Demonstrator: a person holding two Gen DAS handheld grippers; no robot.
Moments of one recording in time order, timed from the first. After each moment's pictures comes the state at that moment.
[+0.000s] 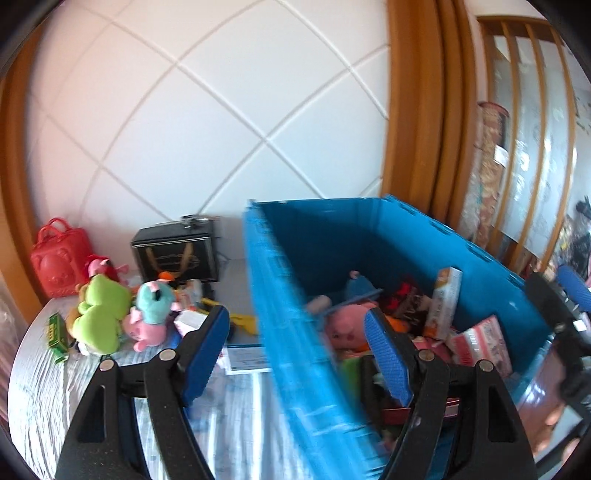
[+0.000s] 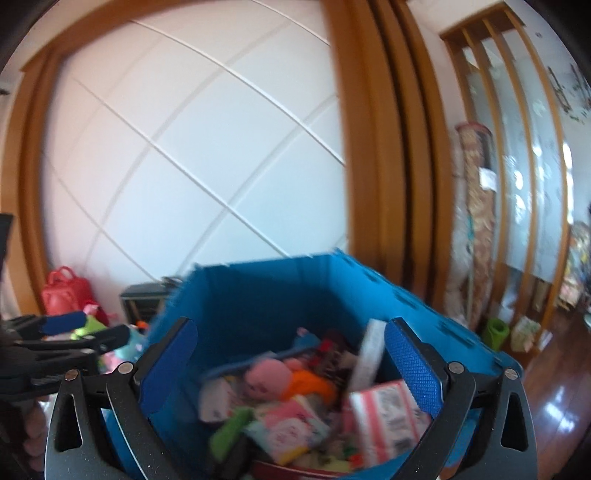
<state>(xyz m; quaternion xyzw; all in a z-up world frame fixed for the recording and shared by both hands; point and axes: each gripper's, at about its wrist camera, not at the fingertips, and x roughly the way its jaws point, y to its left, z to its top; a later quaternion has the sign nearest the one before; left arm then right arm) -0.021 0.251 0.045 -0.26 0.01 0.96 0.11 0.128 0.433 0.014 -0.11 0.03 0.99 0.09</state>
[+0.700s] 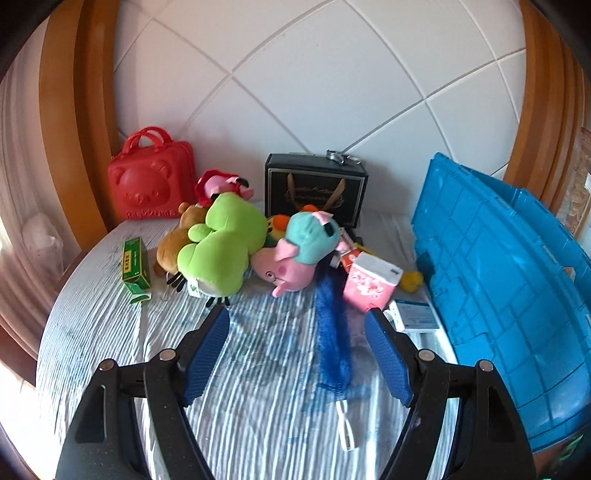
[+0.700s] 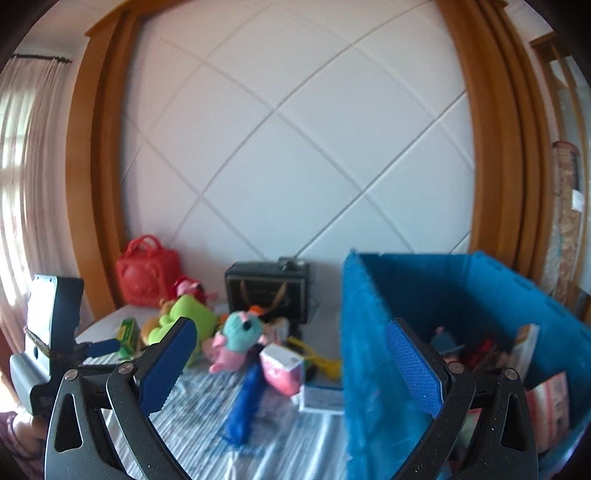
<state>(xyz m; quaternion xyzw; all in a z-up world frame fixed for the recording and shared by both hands) -0.073 -0.008 -0.041 -0.35 -0.04 0.94 -0.02 0.028 0.202 -0.012 -0.18 0.00 0.98 -0.05</state>
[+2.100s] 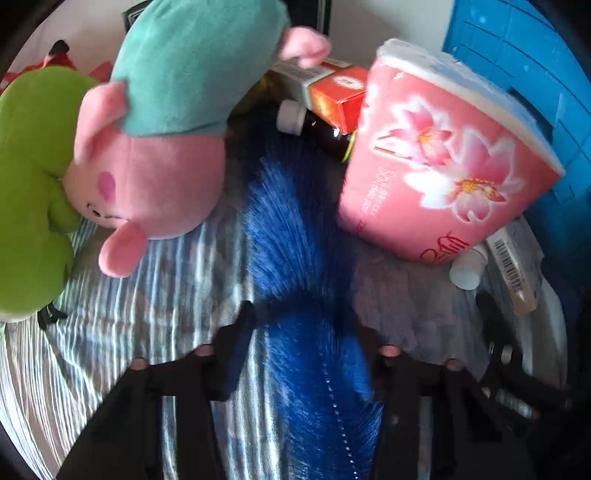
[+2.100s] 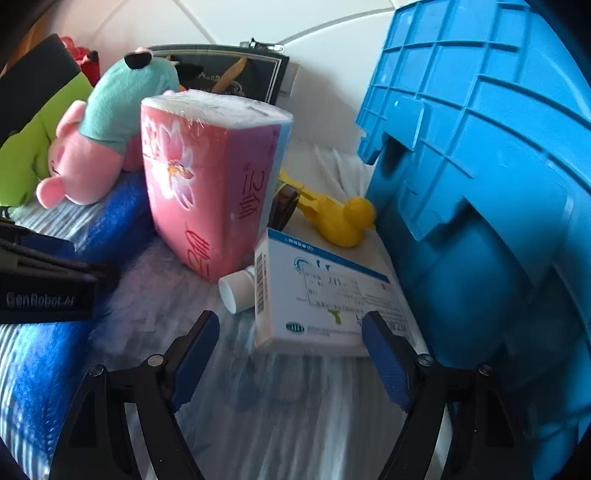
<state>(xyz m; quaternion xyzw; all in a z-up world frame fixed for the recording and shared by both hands) -0.286 0.062 -0.291 -0.53 0.04 0.84 0.09 -0.189 0.202 -0.327 -0.37 -0.12 0.92 0.09</state>
